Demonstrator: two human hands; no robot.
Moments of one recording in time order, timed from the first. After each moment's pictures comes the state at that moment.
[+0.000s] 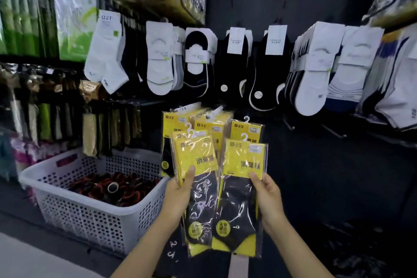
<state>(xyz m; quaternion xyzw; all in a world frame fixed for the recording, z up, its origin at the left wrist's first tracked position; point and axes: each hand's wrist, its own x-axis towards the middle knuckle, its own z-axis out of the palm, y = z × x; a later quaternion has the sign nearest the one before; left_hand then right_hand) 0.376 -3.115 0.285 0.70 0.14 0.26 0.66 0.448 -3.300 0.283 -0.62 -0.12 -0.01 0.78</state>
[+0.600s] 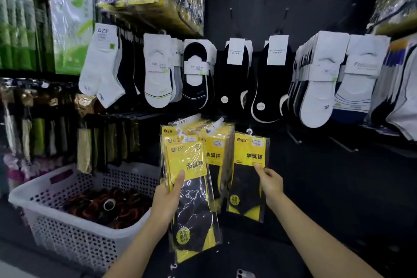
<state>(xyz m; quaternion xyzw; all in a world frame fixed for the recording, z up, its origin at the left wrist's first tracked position) 0.408 -3.074 0.296 0.70 0.15 0.31 0.63 0.575 -3.279 0.298 -0.71 0.03 -0.05 0.70</state>
